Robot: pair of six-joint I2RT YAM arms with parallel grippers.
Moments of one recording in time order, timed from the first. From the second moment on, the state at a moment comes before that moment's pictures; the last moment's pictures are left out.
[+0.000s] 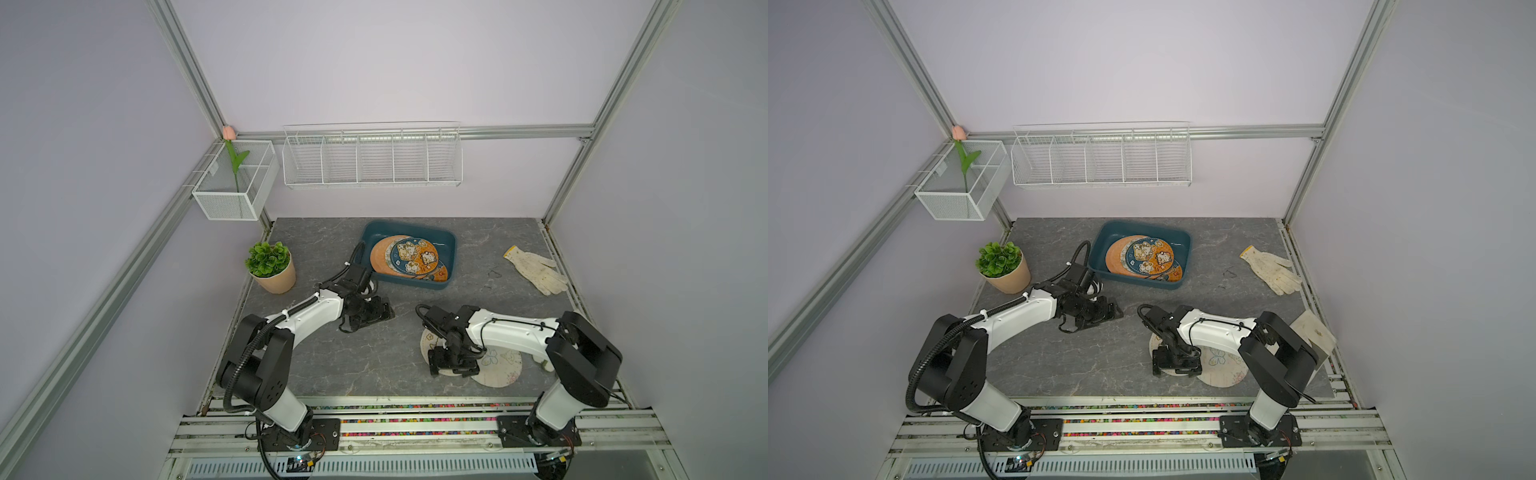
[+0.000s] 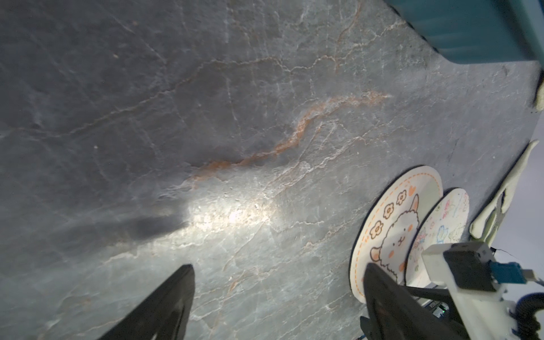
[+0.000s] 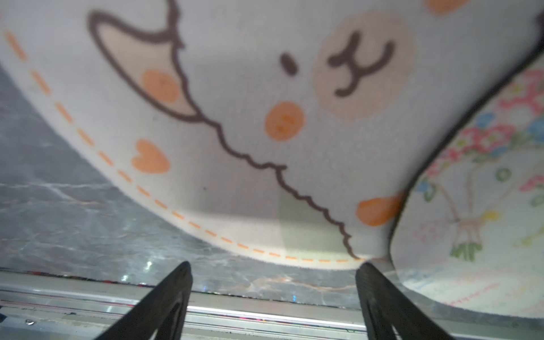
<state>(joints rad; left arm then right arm) -0.51 1.59 0.97 -0.54 0.34 -0.61 0.89 1.68 0.97 -0.90 -0.18 0.82</state>
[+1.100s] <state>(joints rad) -0.58 1.58 0.91 -0.46 0.31 -0.71 0.42 1.62 1.08 -0.82 -0.15 0.41</state>
